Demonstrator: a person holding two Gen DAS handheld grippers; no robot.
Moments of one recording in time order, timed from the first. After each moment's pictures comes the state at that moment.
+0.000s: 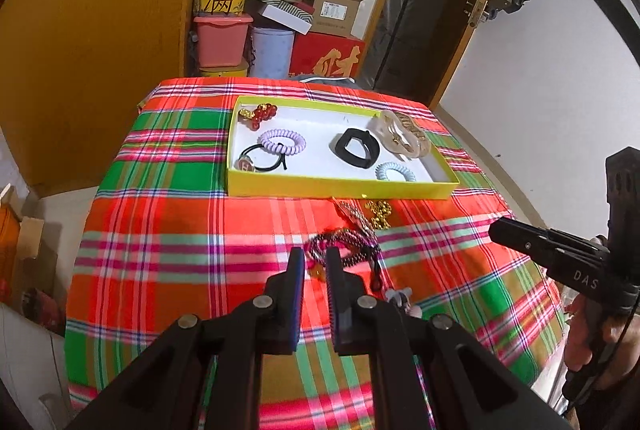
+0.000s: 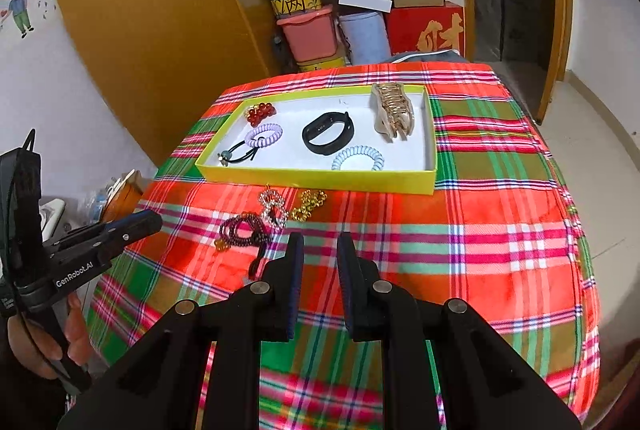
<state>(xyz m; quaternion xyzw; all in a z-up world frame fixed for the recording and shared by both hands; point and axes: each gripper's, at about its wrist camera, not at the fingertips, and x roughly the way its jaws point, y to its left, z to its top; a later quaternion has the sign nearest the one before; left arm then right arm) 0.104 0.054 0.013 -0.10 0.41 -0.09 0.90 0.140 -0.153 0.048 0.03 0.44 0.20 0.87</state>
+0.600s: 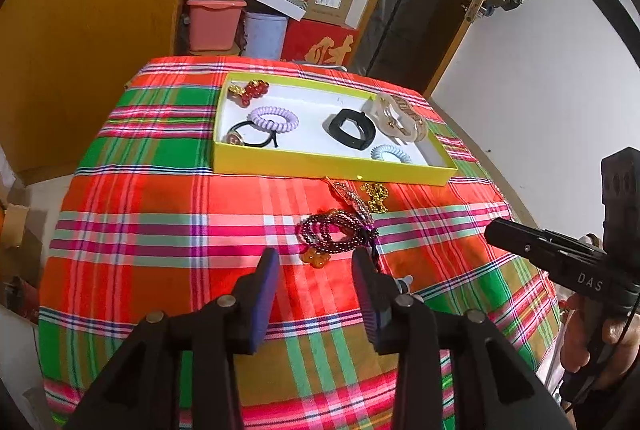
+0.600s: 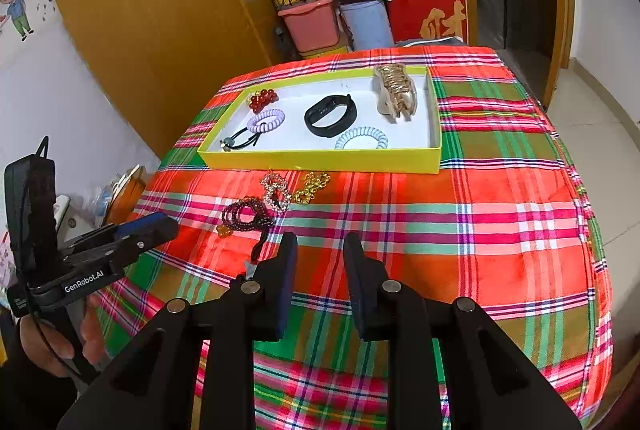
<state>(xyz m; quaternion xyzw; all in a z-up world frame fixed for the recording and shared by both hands) 0.114 0.053 -0.011 -0.12 0.42 -0.11 0.89 0.139 -0.154 0.035 0.05 0.46 0.21 0.86</state>
